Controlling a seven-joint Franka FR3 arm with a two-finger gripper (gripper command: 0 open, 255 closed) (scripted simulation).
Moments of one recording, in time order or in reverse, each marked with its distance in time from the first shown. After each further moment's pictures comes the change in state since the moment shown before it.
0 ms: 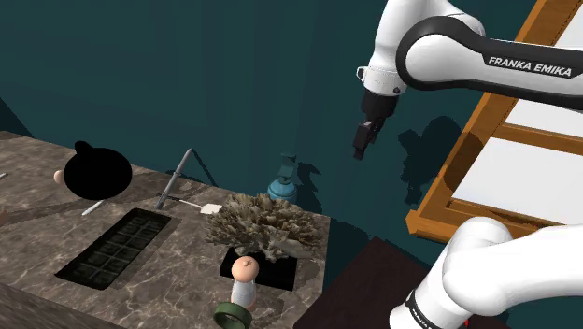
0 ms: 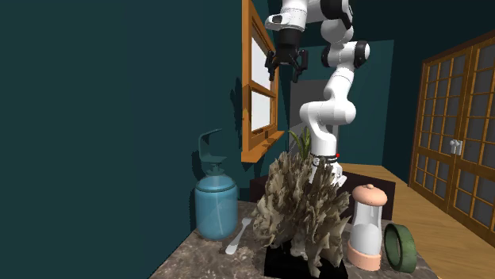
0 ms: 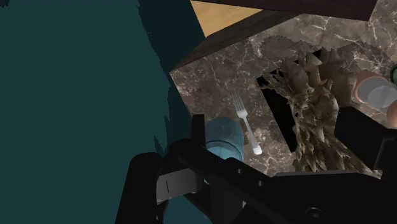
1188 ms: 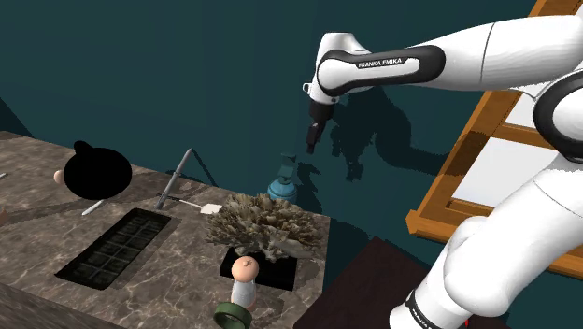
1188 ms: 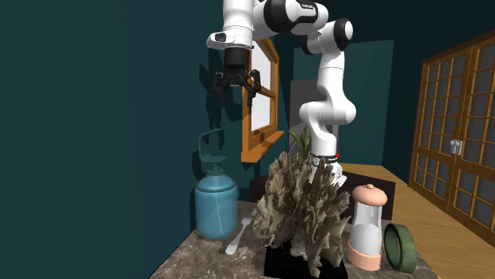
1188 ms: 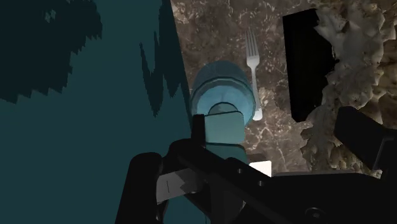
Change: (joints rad) arm 0.034 0.570 -0.170 0.252 0.062 0.324 -0.358
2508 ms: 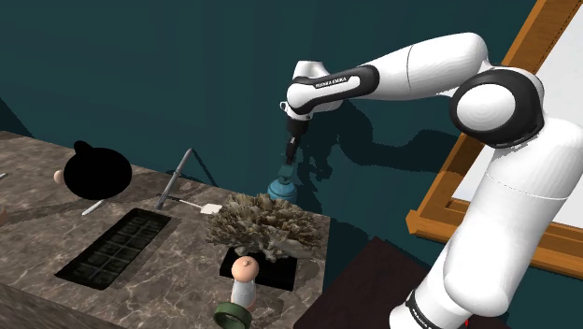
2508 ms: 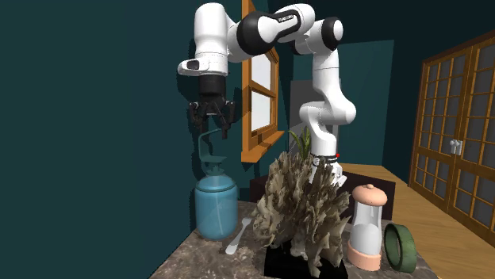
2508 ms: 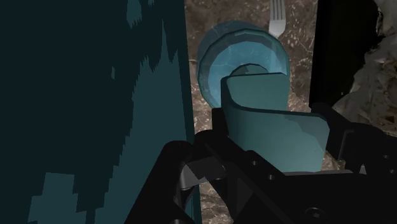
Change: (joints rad) arm -0.001 0.314 -0.015 0.156 0.097 0.141 -0.171
